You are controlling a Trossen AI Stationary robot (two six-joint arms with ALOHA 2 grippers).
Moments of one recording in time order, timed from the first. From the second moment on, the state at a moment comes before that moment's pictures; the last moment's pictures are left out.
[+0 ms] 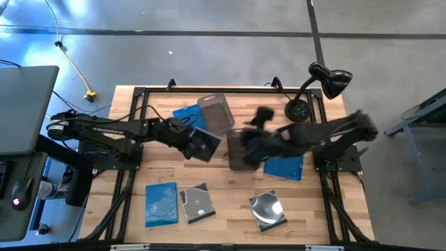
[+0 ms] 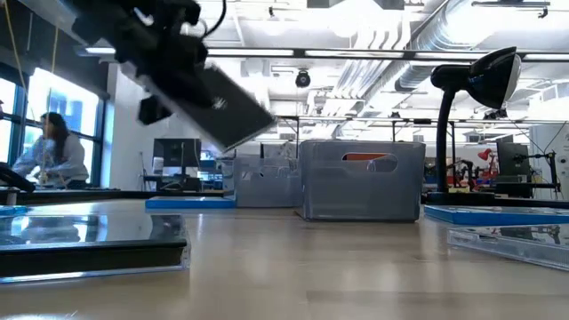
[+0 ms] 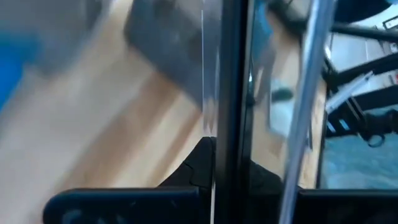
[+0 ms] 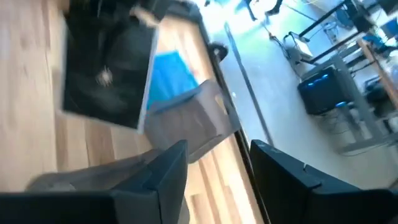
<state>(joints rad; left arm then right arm) 0.07 1.11 0.67 -0.15 0.12 -0.75 0.27 1.56 1.70 -1.00 0.79 0.09</state>
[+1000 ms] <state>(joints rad) 0.17 1.82 1.56 -0.65 0.14 -0.03 0.26 1.38 1.70 -1.11 0.67 0.15</state>
